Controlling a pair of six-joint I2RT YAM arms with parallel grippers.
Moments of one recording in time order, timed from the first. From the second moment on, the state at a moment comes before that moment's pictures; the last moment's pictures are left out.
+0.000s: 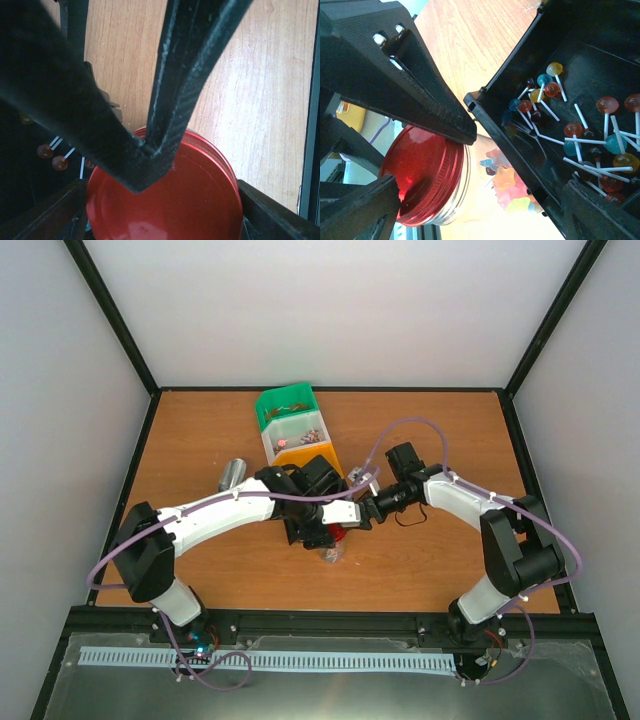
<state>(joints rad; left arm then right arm) -0.91 1.60 1.24 -0.83 0.23 0.53 0.42 1.59 0.94 -0.53 -1.01 -0.22</state>
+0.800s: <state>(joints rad) -0.91 1.44 1.17 -0.82 0.30 0.55 0.41 1.59 0.93 -0.56 -1.02 -0.32</state>
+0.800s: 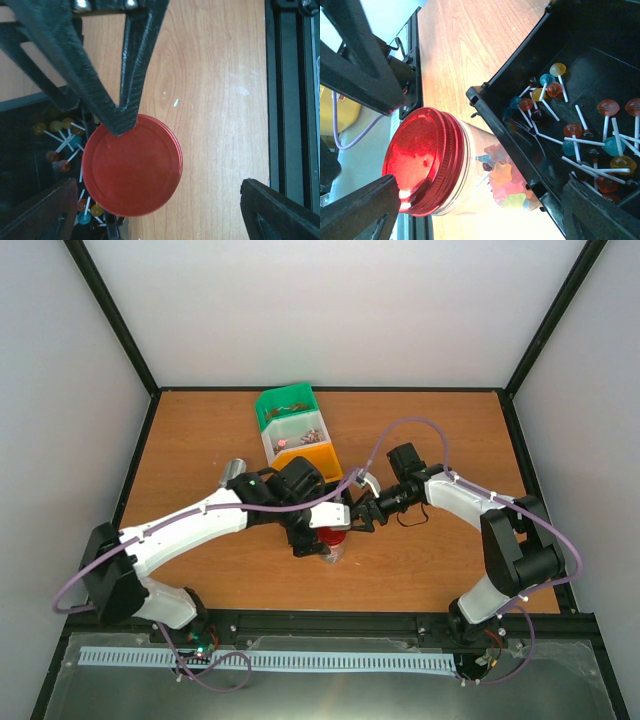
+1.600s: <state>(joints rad) -0.91 1.47 1.13 -0.72 0.32 0.59 0.41 1.59 0.93 -0.57 -1.02 -0.41</state>
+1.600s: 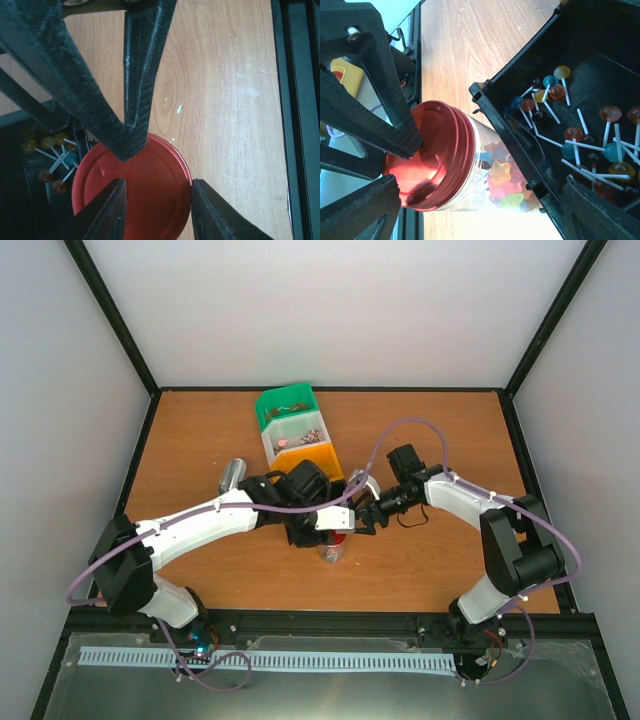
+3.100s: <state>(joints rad) -0.77 1.36 1.32 -0.72 0.27 0.48 0.35 1.10 0.81 -0.27 -0.84 -0.40</state>
